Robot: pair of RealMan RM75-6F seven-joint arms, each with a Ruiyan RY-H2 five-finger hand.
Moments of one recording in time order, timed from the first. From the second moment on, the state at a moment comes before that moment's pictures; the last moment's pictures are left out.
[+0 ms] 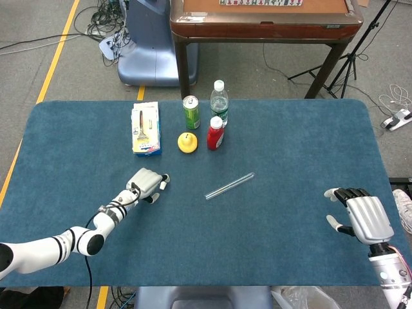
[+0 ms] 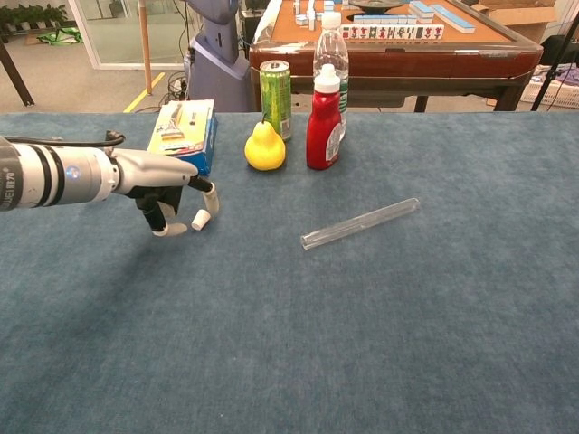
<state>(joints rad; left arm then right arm) -0.99 -1.51 -0.09 -1.29 0.91 0.59 0.37 0.17 -0.99 0.06 -1.83 -1.50 1.37 -0.11</state>
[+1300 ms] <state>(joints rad) -0.97 -1.37 0.02 -1.51 0.85 0.69 0.42 0.15 -0.99 0.04 -1.85 -1.53 1.40 -0.11</state>
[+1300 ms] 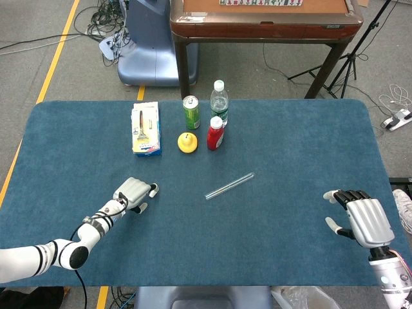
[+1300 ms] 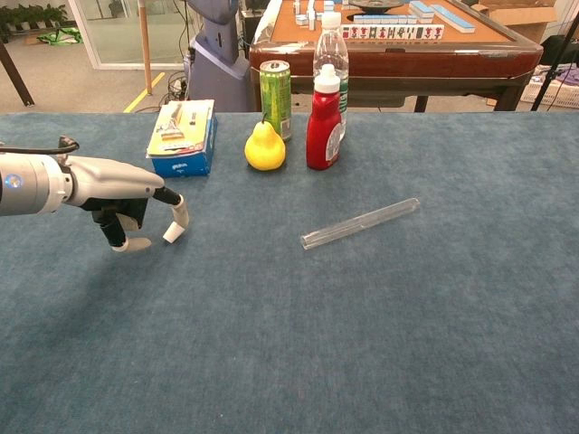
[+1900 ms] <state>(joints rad) -0.96 -1.30 0.06 -1.62 0.85 0.75 0.47 0.14 -0.98 0.04 -1.85 -1.55 1.42 -0.10</state>
